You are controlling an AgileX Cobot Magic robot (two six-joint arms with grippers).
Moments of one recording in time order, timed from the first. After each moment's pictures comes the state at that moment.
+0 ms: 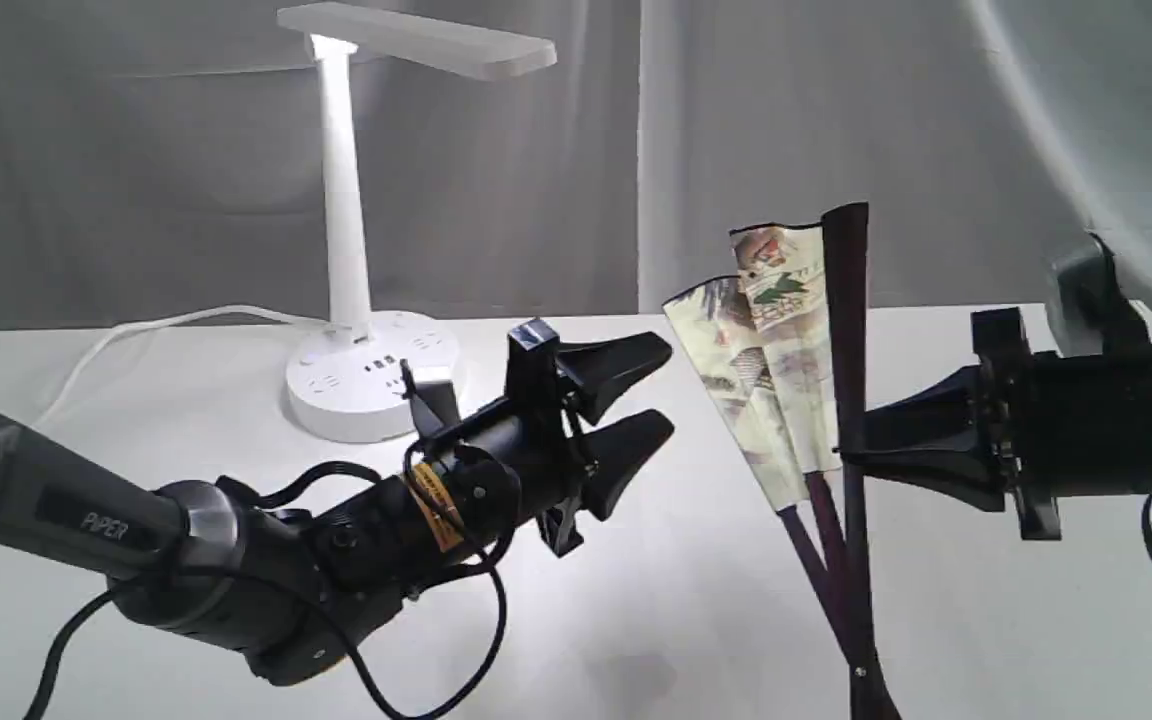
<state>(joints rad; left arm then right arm) -0.50 2.29 -1.13 0.49 -1.21 -1.80 -0.18 1.87 -0.98 1.43 1.20 -1.07</state>
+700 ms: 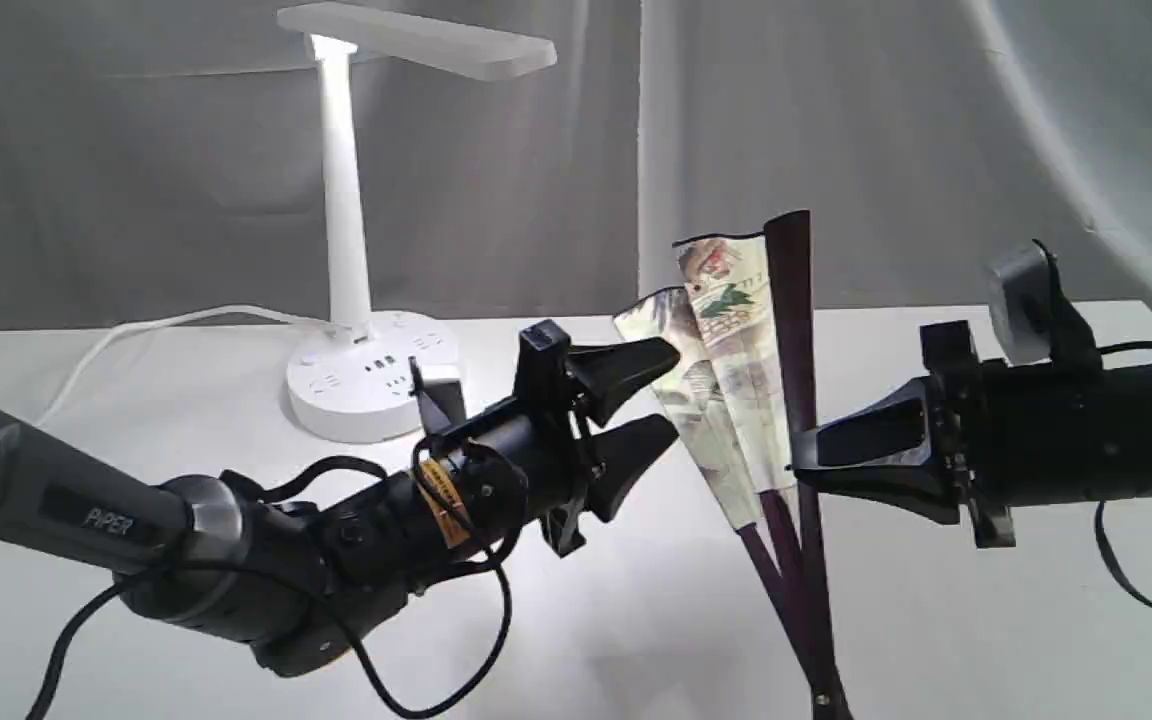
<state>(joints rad) -0.50 2.29 -1.15 0.51 -1.16 -1.80 -0.10 1.87 -0.98 1.43 1.20 -1.07</state>
